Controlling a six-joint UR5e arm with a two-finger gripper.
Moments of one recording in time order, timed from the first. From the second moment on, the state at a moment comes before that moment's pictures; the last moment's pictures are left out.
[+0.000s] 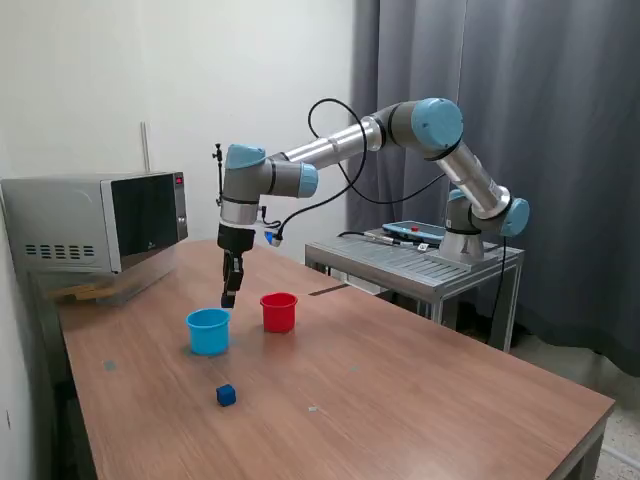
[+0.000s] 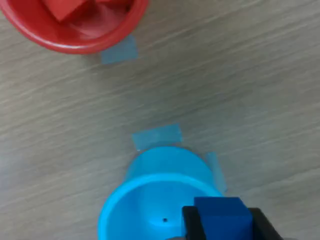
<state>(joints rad) -0.20 -0.66 0.97 -2.03 -1.65 -2.96</state>
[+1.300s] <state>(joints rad) -0.24 -0.60 0.91 -2.04 -1.64 -3.05</state>
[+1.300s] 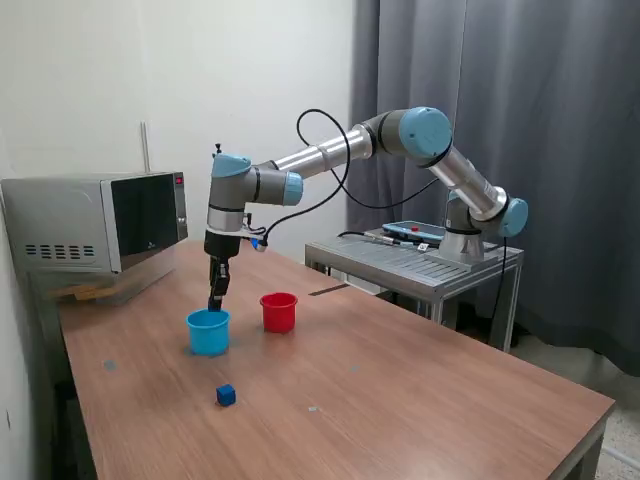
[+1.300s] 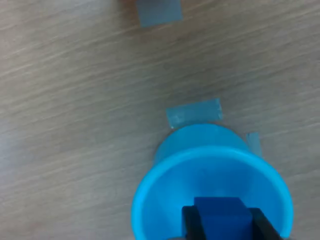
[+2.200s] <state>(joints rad) -0.24 -0.60 0.92 -2.06 -1.61 -3.05</state>
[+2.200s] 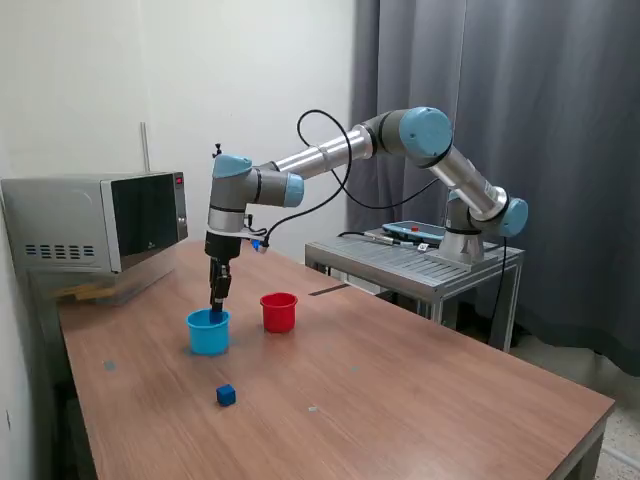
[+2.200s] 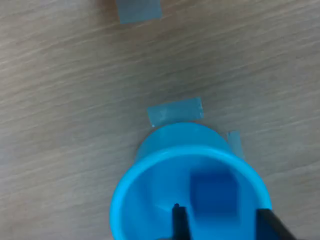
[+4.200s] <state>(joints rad) 0.10 -0.86 1.21 -2.05 -1.61 -2.91</state>
